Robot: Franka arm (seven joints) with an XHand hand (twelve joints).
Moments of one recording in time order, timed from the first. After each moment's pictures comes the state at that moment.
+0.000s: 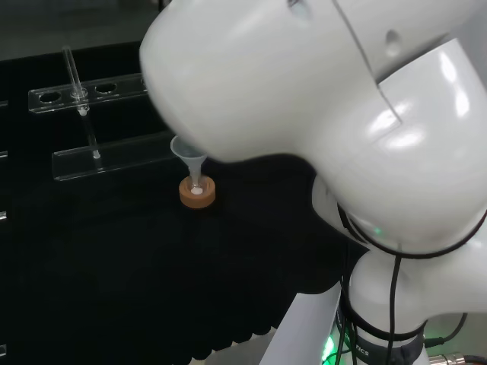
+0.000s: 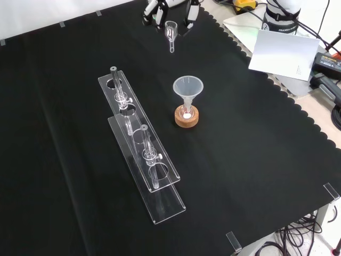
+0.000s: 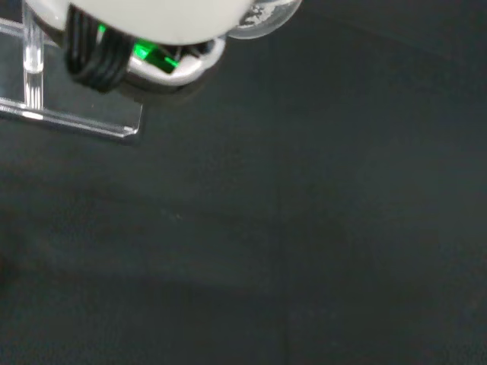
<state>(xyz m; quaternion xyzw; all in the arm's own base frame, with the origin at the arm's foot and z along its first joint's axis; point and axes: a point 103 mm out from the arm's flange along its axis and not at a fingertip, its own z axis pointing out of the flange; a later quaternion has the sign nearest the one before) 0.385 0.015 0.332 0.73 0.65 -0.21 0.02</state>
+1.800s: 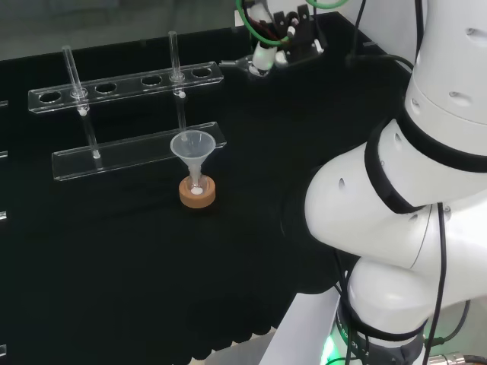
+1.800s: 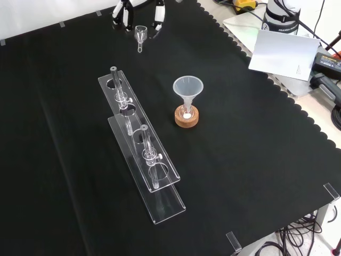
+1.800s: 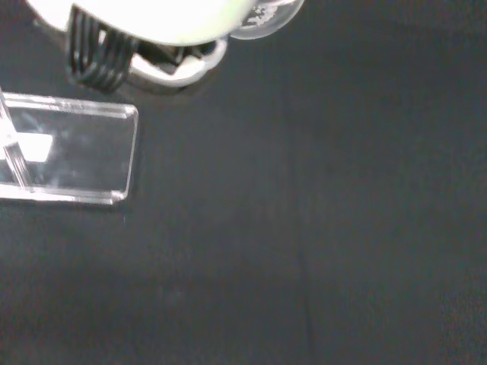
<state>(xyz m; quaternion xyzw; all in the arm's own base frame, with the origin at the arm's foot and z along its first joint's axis) 0.462 -0.034 0.313 0.73 0.66 -0.15 -0.03</state>
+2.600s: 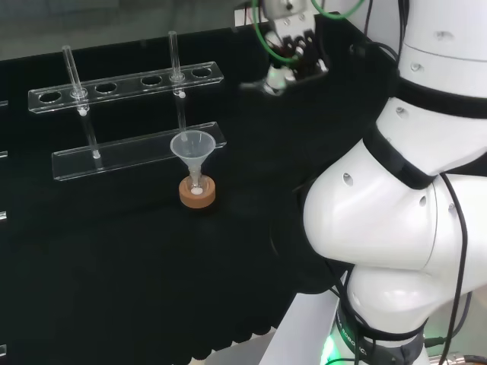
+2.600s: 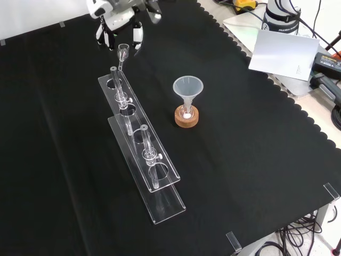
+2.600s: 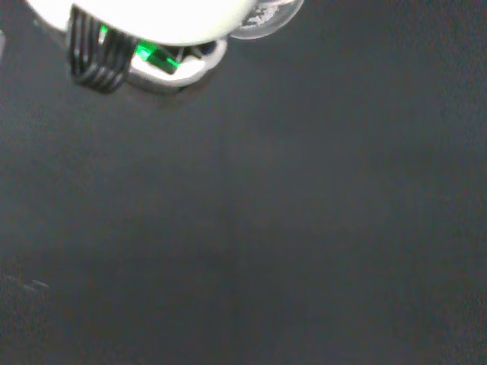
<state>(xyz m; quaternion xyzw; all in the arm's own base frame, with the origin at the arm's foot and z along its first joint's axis) 0.508 -0.108 0.211 0.76 0.61 -0.20 -0.08</state>
